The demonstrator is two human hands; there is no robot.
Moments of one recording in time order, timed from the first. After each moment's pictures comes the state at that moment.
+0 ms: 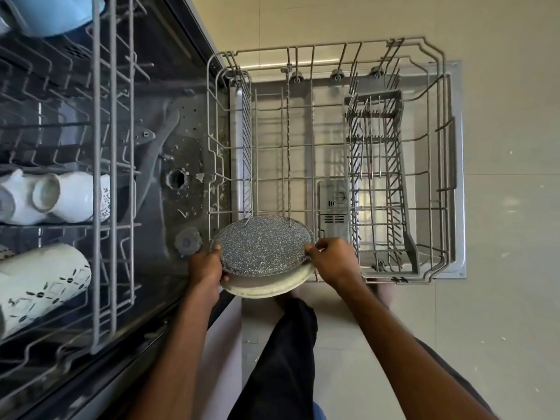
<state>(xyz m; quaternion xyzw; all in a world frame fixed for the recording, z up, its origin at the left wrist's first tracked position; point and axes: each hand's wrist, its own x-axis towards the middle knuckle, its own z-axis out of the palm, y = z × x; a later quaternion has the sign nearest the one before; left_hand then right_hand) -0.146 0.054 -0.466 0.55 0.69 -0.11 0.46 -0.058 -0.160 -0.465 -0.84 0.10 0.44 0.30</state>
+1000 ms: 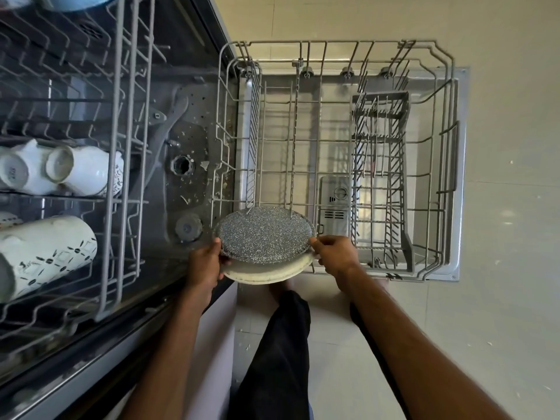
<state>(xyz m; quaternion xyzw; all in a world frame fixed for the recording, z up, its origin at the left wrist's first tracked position) -0.177 0.045 -0.451 0.60 0.63 -0.12 0.49 -0.064 -0.171 -0.476 -0.76 0.20 0.45 0.42</state>
